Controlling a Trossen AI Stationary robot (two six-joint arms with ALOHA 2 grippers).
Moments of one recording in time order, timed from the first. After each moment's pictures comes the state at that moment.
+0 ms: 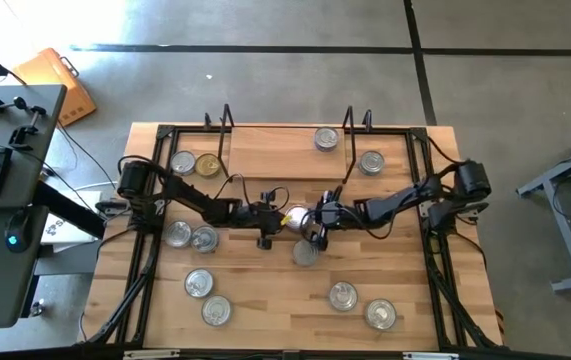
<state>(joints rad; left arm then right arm) -0.06 1.88 0.73 0.46 -0.24 0.32 0.07 1.71 0.69 0.31 0.22 0.25</state>
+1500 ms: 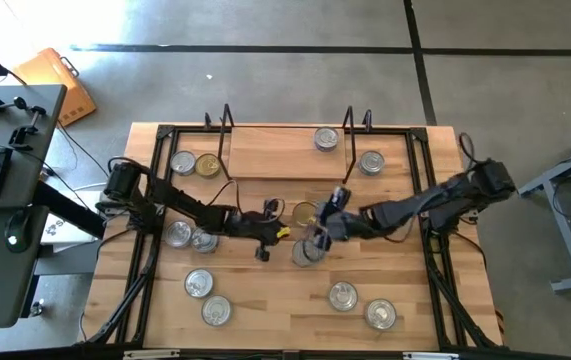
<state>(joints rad) -0.13 1.81 0.73 0.52 -0.23 0.40 0.26 1.53 0.85 -0.15 0.61 0.34</state>
